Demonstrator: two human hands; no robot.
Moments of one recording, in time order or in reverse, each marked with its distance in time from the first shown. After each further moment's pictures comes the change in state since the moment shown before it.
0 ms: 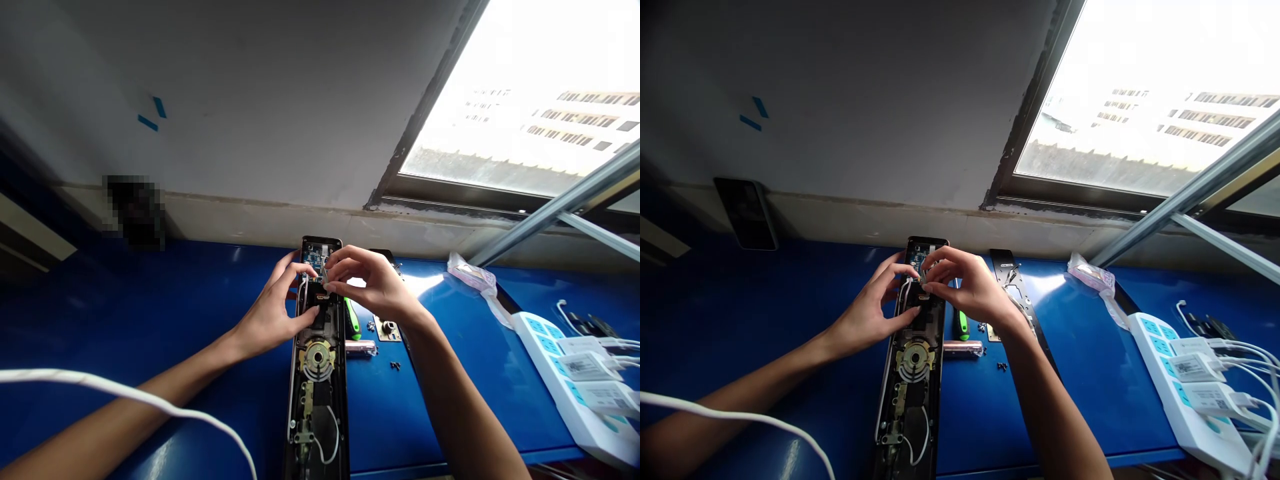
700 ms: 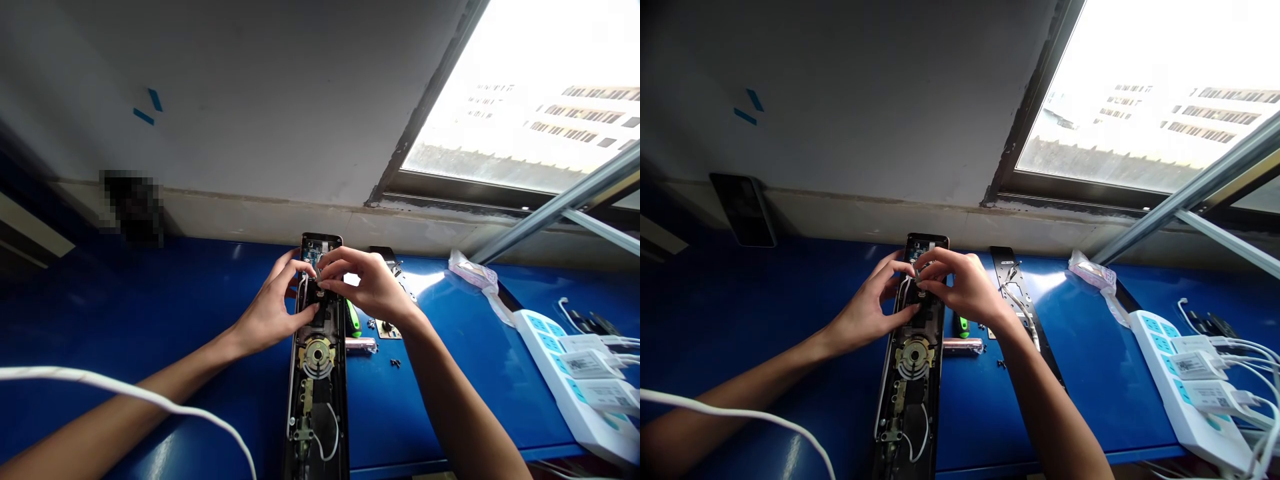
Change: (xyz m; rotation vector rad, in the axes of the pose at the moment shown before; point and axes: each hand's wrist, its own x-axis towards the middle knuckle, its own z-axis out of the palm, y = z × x) left_hand 0.001 -0.003 0.002 -0.026 0.020 0.028; right_hand 0.002 -0.002 0.008 -0.170 0.027 -0.026
